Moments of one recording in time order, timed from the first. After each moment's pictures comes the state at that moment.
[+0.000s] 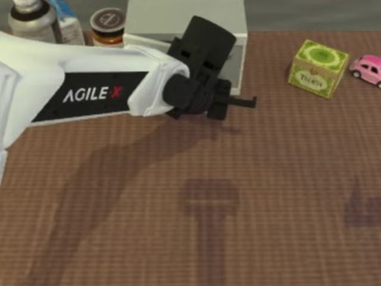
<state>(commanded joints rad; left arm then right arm) -0.66 2.06 1.42 -0.24 -0.23 -0.31 0.00 0.00 0.00 0.00 0.00 0.00</state>
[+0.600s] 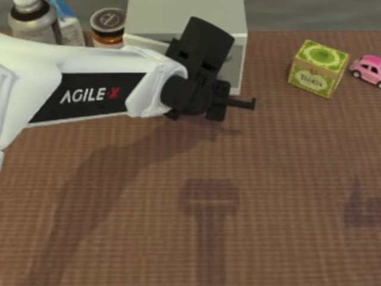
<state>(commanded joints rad) -0.66 2.05 1.40 -0.23 -0.21 -0.30 0.00 0.00 0.00 0.00 0.00 0.00</state>
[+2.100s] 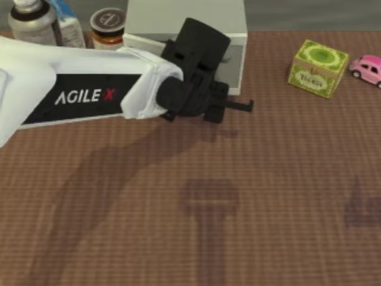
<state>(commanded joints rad) -0.65 2.04 1.38 -0.22 -0.20 -0.27 0.00 0.00 0.00 0.00 0.00 0.00</state>
